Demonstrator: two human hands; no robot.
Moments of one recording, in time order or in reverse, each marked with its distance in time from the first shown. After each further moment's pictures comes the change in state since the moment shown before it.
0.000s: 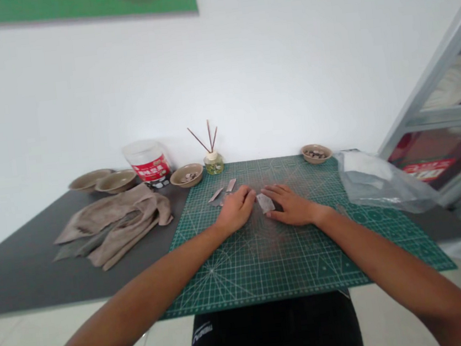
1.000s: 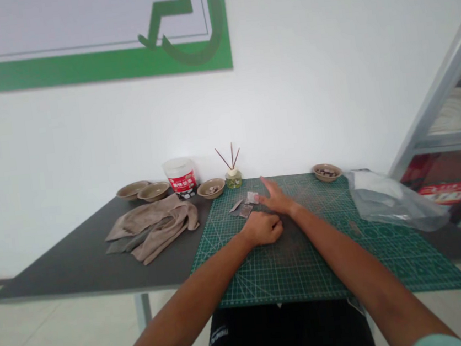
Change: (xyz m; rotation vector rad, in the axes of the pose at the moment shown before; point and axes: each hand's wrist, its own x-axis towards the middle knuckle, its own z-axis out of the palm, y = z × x) left_hand -0.011 -0.010 0.024 0.330 -0.225 0.154; right_hand 0.100 0.010 0.039 0.361 0.329 0.156
